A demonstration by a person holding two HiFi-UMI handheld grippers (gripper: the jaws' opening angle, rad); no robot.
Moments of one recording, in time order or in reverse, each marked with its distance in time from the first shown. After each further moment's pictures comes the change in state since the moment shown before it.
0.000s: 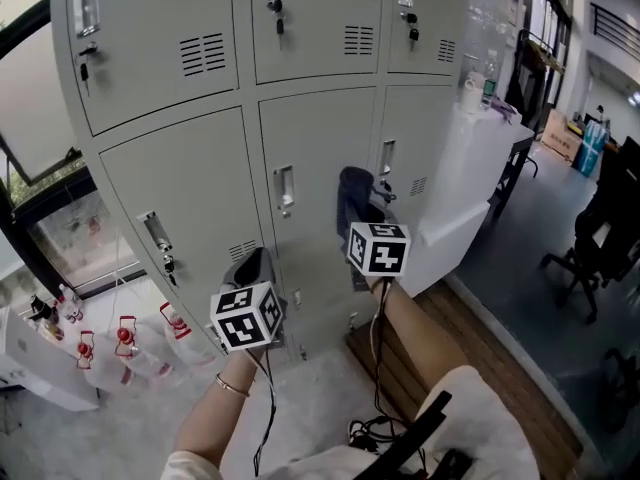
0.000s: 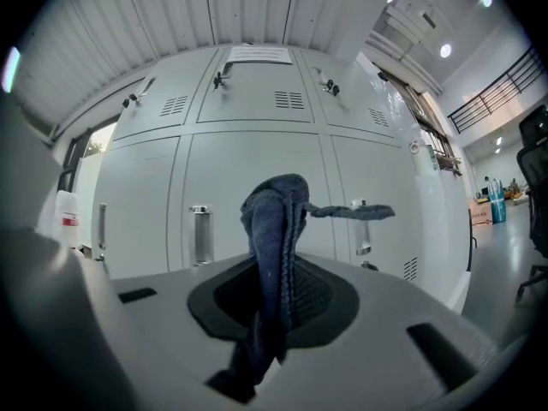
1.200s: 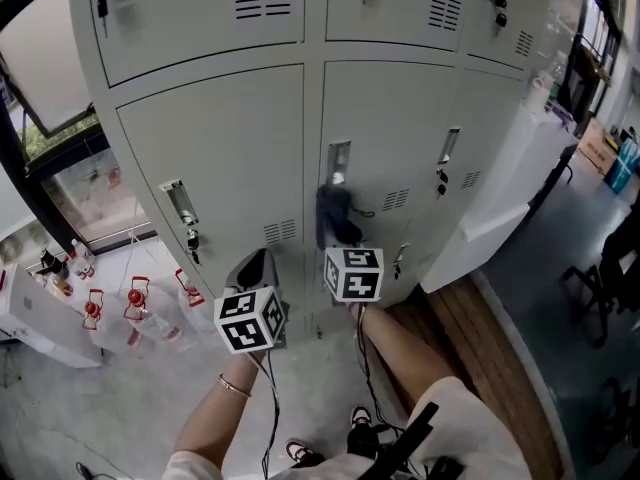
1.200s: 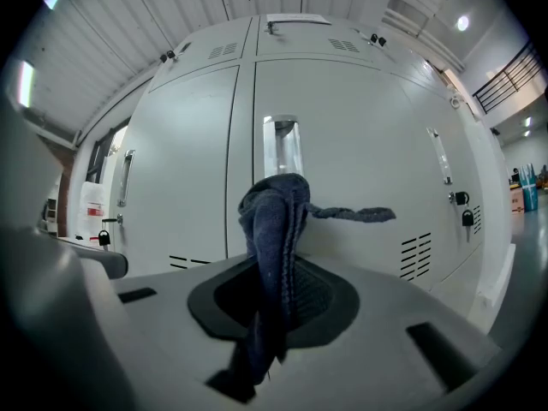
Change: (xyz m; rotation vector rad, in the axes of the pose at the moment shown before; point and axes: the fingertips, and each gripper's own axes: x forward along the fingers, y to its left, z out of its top) left arm 0.000 0.098 -0.060 -0.050 0.061 0.127; right arm 0.061 0.135 -0.106 -0.012 0.057 0.171
